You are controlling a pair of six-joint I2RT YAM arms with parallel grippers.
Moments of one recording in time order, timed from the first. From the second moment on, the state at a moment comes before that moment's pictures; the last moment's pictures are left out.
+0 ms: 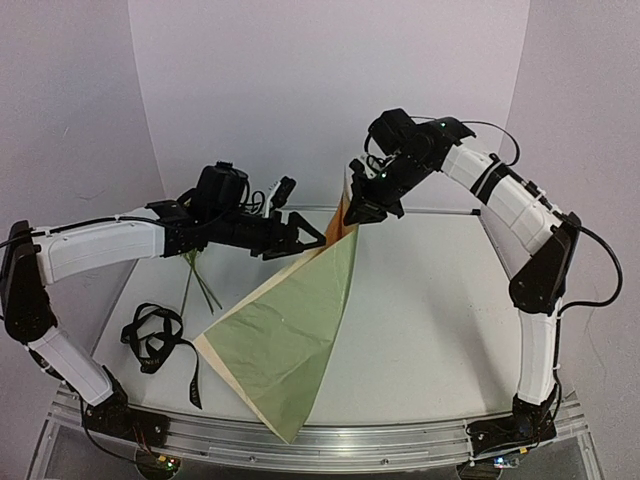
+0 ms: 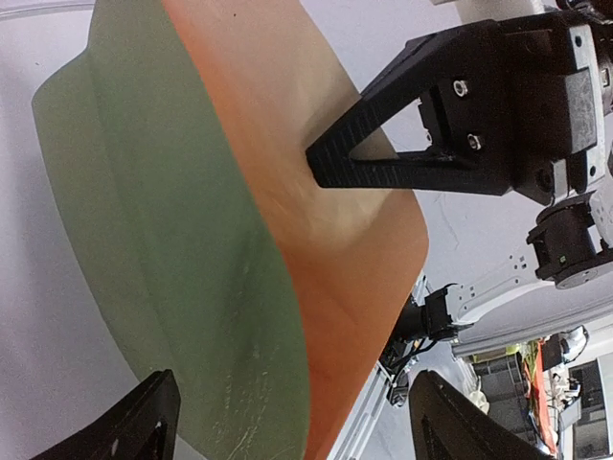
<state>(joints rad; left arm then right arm) -0.77 1.55 1.25 -0.15 0.53 -0.61 0.68 2.07 2.33 -1.27 -0.34 0.54</state>
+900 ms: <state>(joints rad) -0.61 1.63 1.14 -0.23 0.26 -0.68 0.46 1.89 1.72 -1.18 -0.31 0.39</state>
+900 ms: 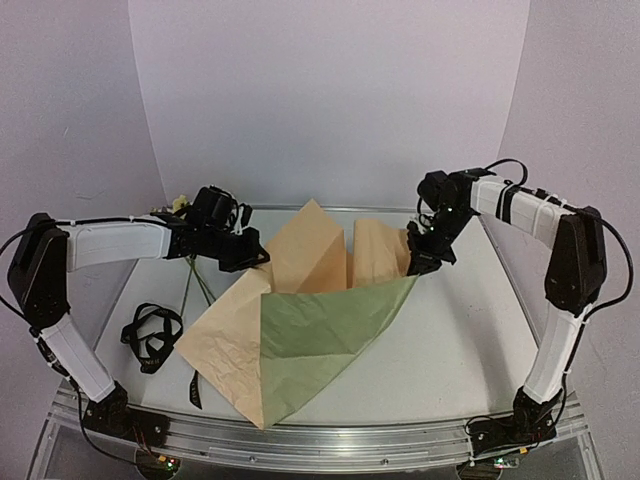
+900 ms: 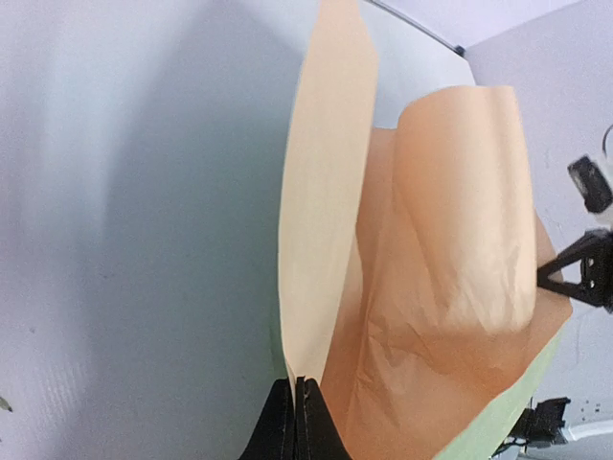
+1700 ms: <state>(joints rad) -0.51 2.29 1.79 -0.29 0.29 -0.37 0.46 1.40 0.64 -0.58 -0.09 0.77</state>
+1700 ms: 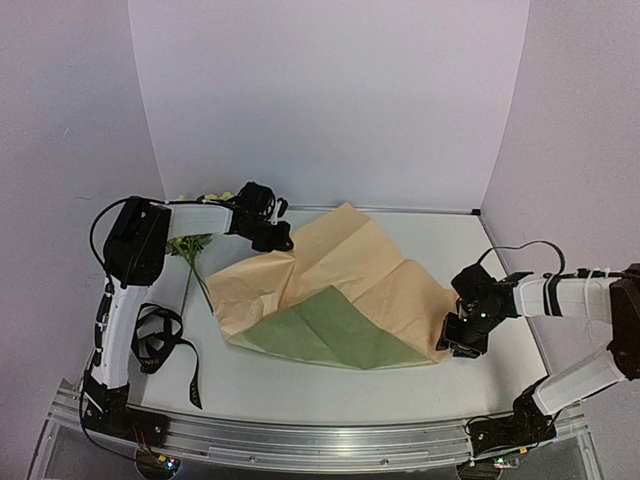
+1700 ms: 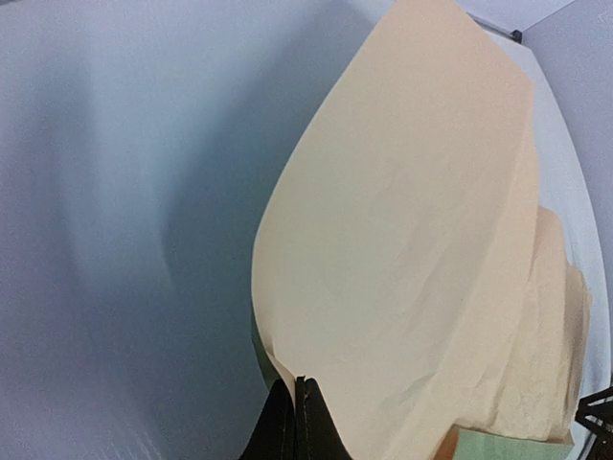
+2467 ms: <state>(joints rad) -0.50 2.29 1.83 -0.40 0.23 -0.29 0.41 1.65 1.18 -0.79 -0.48 0.50</state>
